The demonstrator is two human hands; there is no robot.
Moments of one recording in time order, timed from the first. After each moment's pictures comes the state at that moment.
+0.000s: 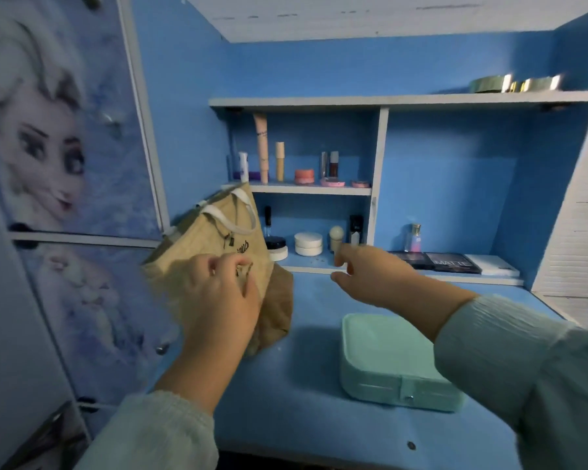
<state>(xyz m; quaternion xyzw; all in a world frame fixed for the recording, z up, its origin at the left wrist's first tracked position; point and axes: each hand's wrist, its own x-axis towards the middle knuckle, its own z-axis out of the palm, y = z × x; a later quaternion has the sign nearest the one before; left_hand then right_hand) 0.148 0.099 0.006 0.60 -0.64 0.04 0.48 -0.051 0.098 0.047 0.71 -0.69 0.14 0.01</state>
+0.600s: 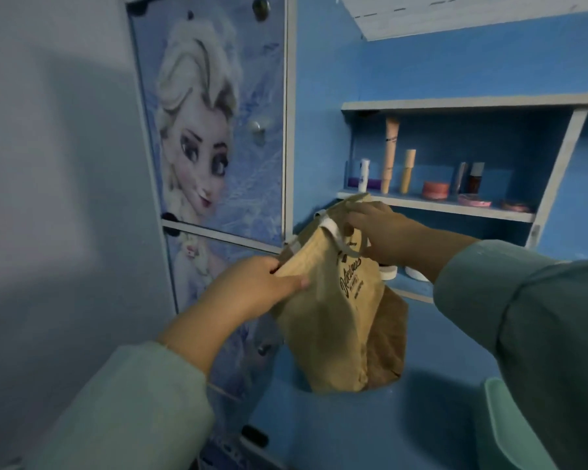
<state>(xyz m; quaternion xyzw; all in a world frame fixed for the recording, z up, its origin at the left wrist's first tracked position) 0.258 0.072 0.064 0.68 -0.67 -0.14 0.25 0.061 -0.034 0.093 0.87 -0.47 0.11 0.11</state>
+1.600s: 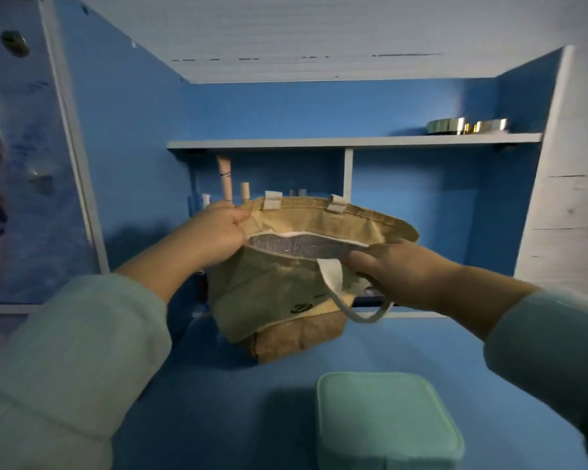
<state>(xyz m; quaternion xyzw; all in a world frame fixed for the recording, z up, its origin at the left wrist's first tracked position) 0.112 0.011 0.147 0.49 -0.83 -0.04 0.27 -0.128 0.091 0.109 0.78 -0.54 -0.03 0.30</state>
